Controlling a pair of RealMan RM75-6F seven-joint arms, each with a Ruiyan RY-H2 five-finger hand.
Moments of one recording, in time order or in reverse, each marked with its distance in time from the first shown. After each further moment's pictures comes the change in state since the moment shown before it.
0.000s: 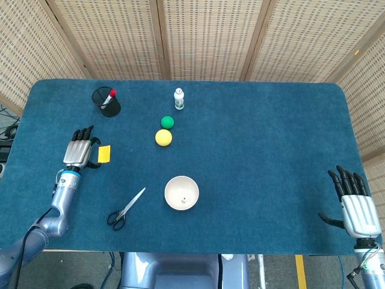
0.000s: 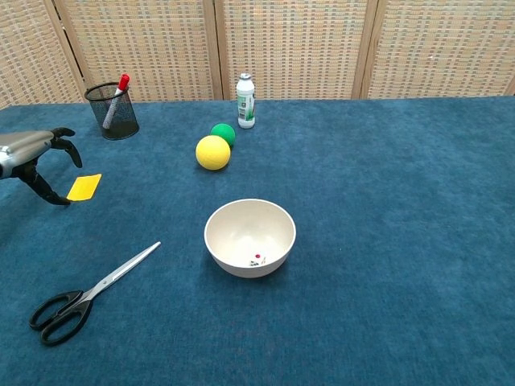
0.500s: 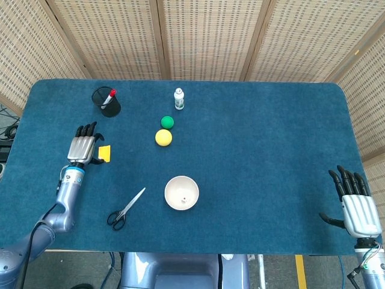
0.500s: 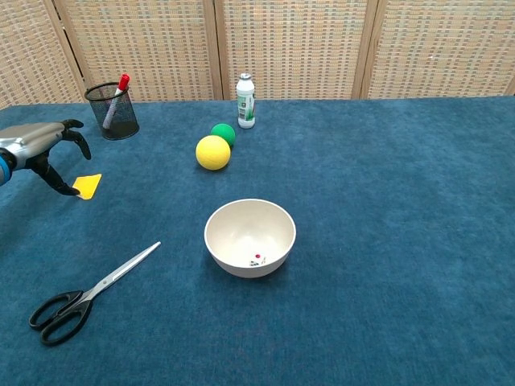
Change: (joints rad) left arm -0.047 -0.034 -0.026 0.050 -0.008 0.001 0.021; right arm 0.001 -0.001 0.000 0.003 0.005 -0.003 0.002
